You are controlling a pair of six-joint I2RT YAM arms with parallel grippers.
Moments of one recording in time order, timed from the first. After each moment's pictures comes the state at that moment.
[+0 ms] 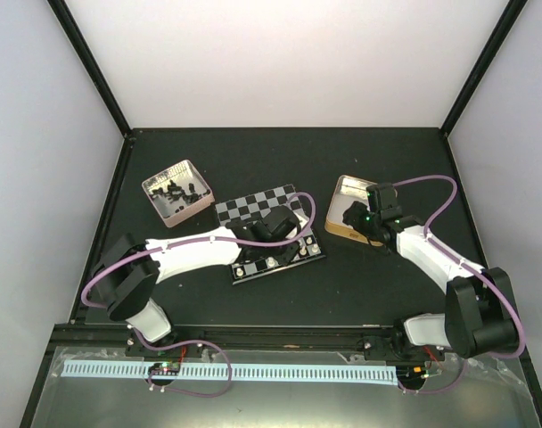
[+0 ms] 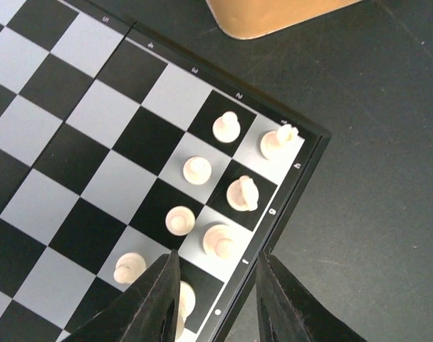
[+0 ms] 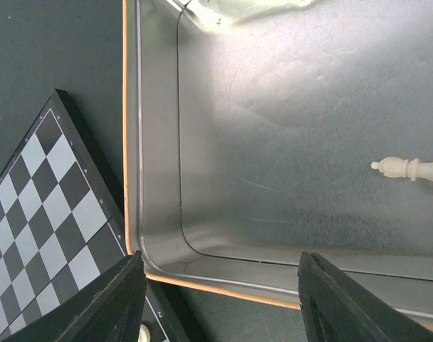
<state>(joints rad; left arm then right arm) -0.96 1.61 1.04 -0.37 -0.08 -0.25 0.29 1.32 0.73 -0.29 -0.07 0.79</state>
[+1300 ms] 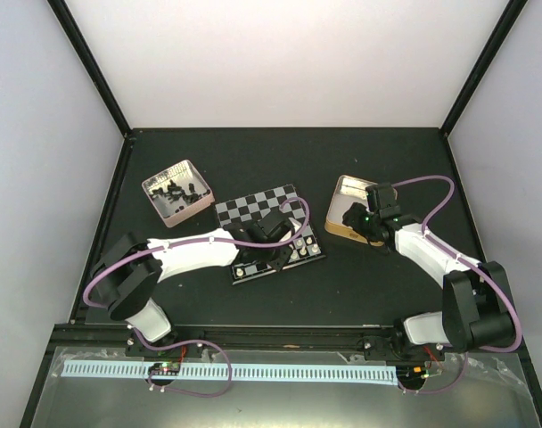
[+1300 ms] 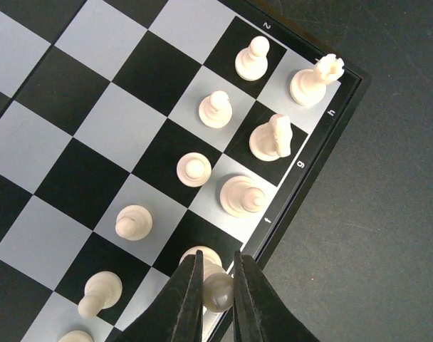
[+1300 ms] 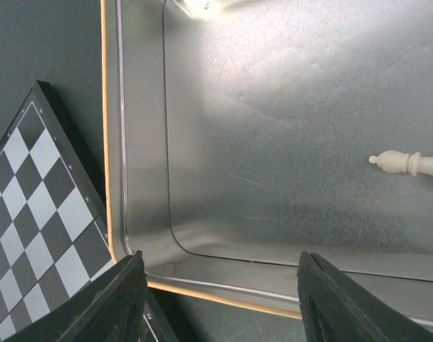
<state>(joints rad) -0.93 1.61 0.97 -0.39 -0.04 -0.28 0.28 1.36 0.74 -0.30 -0.08 0.78</state>
